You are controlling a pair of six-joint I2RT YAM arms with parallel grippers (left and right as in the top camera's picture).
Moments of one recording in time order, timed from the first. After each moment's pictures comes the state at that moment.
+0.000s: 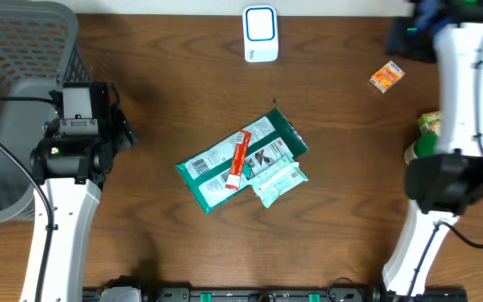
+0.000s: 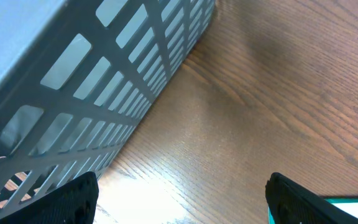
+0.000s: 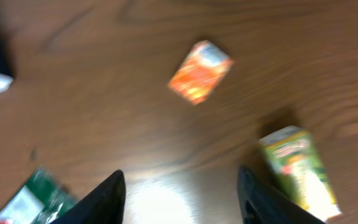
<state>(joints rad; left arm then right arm) 0.01 1.25 1.19 -0.96 -0.32 -0.41 -0.13 2.23 2.50 -1.42 -0.01 0.15</state>
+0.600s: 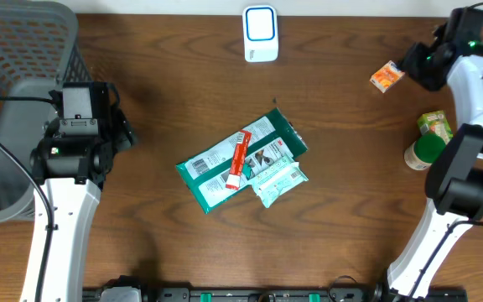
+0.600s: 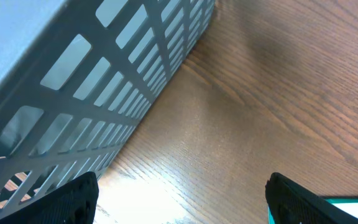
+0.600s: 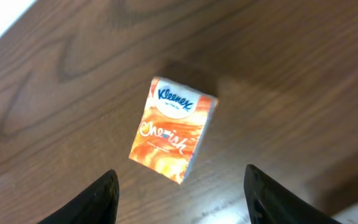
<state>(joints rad) 0.01 1.25 1.19 -0.96 -0.32 -0.41 -0.25 2.23 1.88 -0.72 -0.19 0.37</state>
